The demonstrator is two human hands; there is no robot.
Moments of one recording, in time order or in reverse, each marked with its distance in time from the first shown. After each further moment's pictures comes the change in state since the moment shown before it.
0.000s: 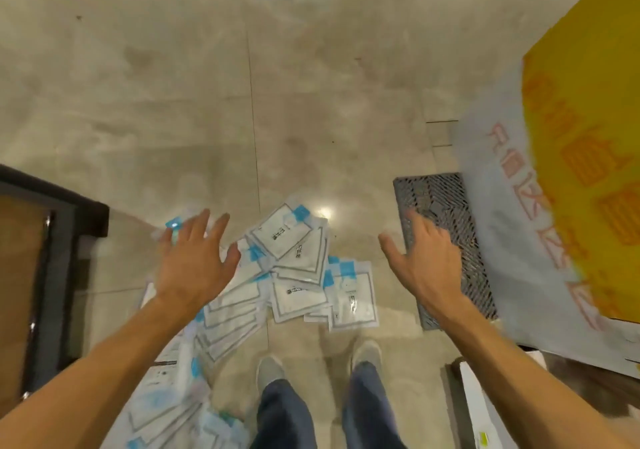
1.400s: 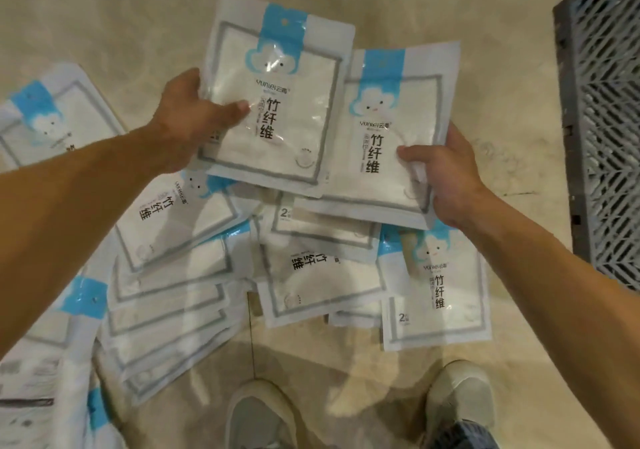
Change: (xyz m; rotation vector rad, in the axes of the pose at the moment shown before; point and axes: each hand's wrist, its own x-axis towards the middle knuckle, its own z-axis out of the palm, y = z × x) left_hand 0.285 -0.022 0.429 -1.137 -0.107 -0.301; right_hand 0.204 0.082 0.505 1.156 -0.248 0.406
